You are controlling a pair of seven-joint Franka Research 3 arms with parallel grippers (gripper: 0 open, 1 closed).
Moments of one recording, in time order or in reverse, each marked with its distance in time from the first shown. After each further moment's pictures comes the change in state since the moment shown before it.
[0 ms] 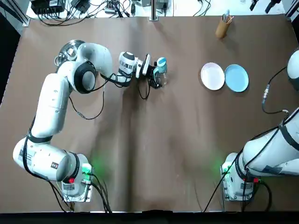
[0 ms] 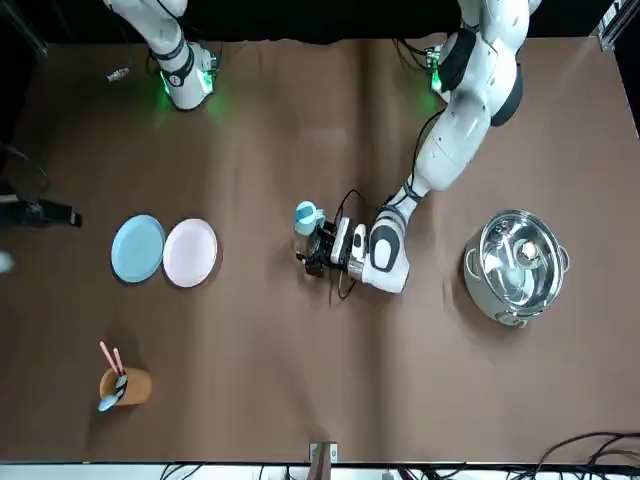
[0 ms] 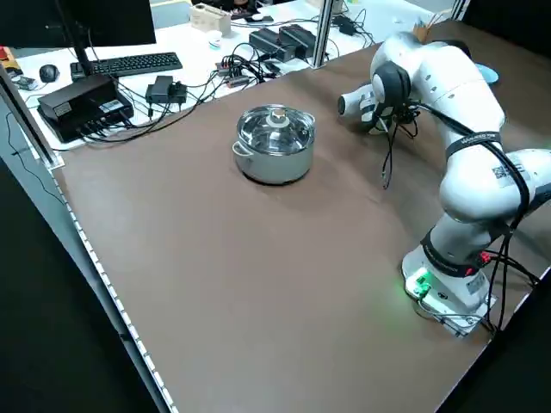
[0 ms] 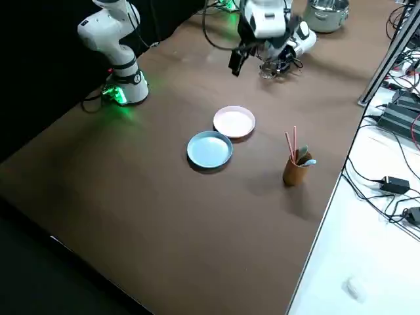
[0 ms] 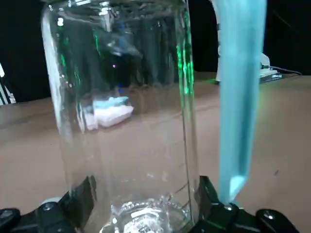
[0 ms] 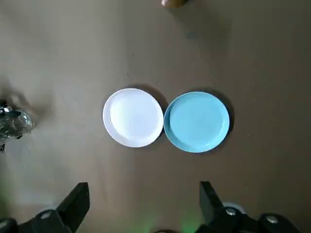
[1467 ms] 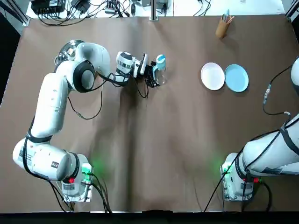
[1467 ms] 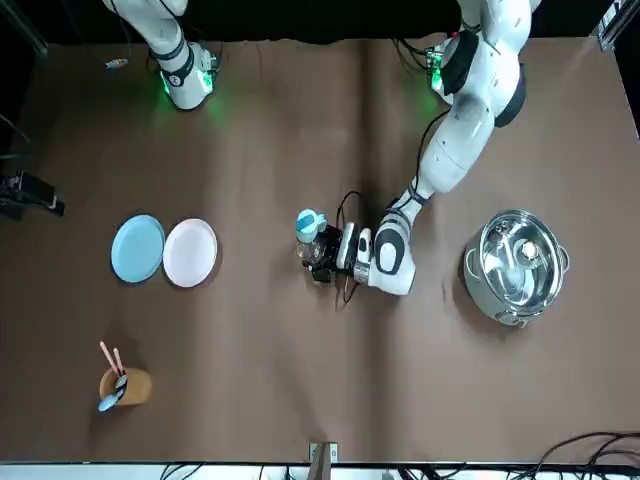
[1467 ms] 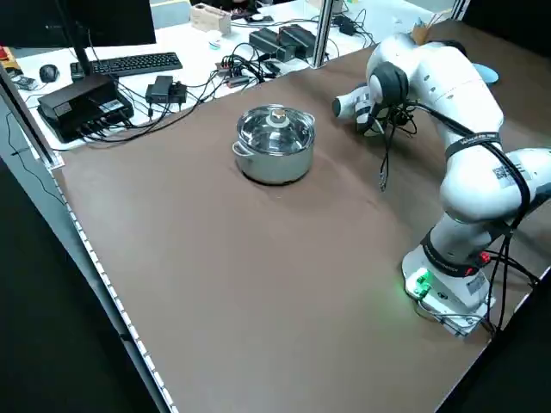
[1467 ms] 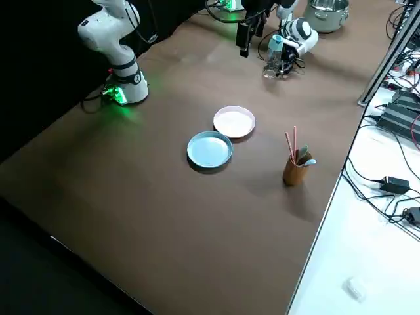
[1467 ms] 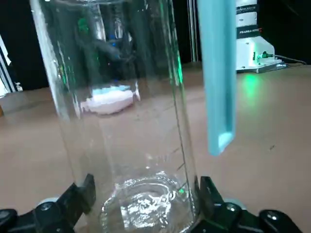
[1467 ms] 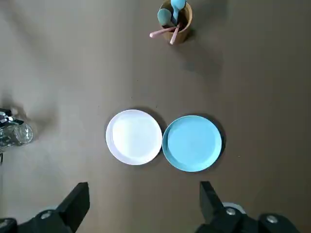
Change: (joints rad) left arm 0.025 0.001 0.011 -0.013 0.012 0.020 0.000; right arm 0.023 -0.068 0.016 0.000 -0.031 0.076 -0.005
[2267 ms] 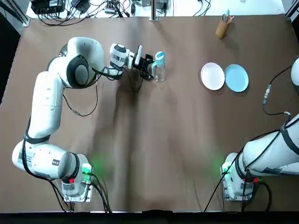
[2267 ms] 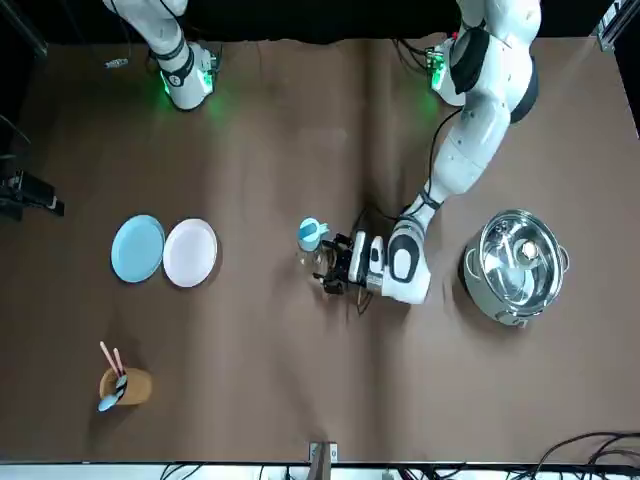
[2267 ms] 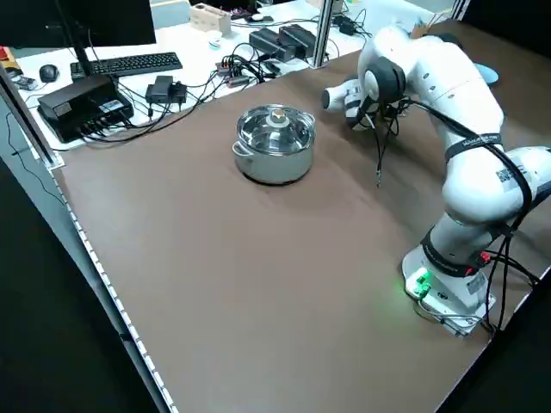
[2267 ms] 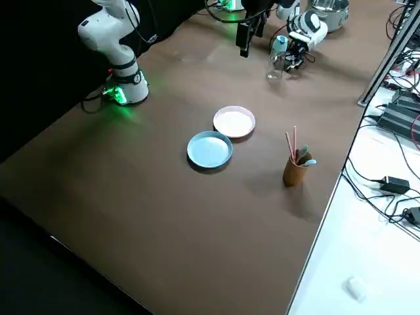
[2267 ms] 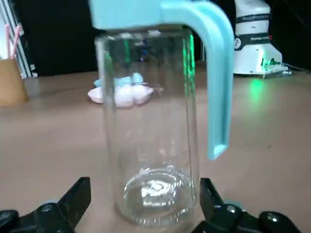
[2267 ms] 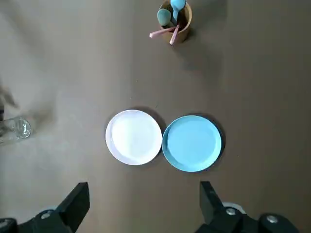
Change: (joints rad) left arm 0.092 -0.076 0.002 -0.040 0.077 -0.011 -0.159; right arm 0.000 0.000 0.000 0.000 -0.001 0.001 0.000
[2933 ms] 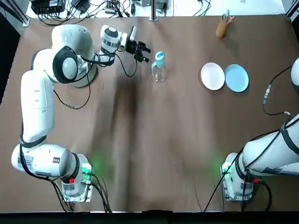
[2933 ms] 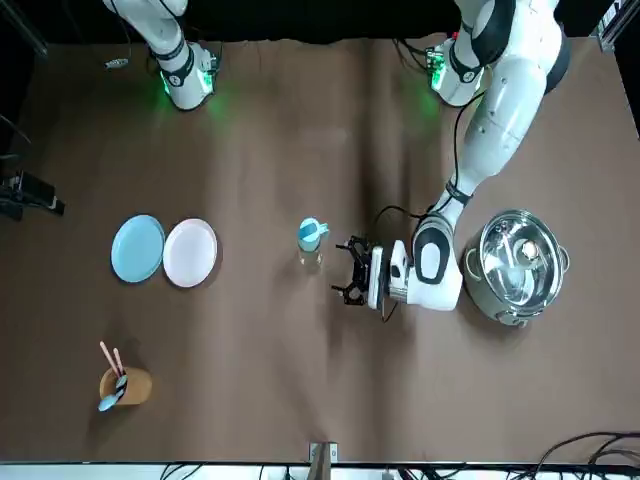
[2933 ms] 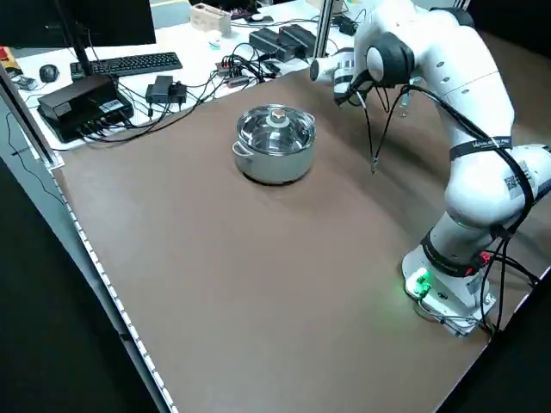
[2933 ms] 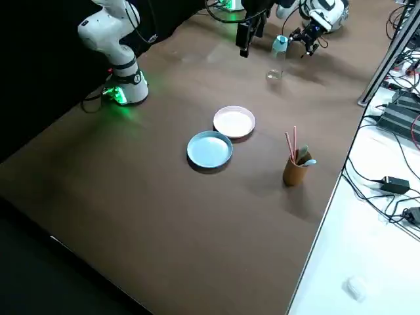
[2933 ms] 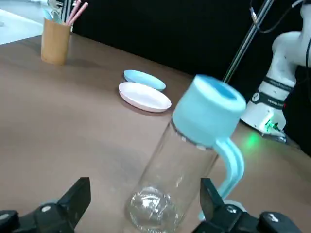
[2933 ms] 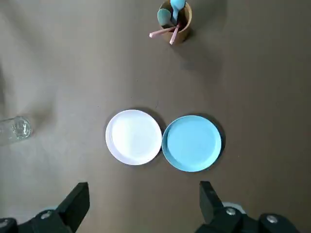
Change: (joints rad) left arm 0.060 -0.180 0.000 -0.060 0.065 -0.011 -0.556; right arm 0.000 0.000 0.000 0.000 0.000 0.000 0.000
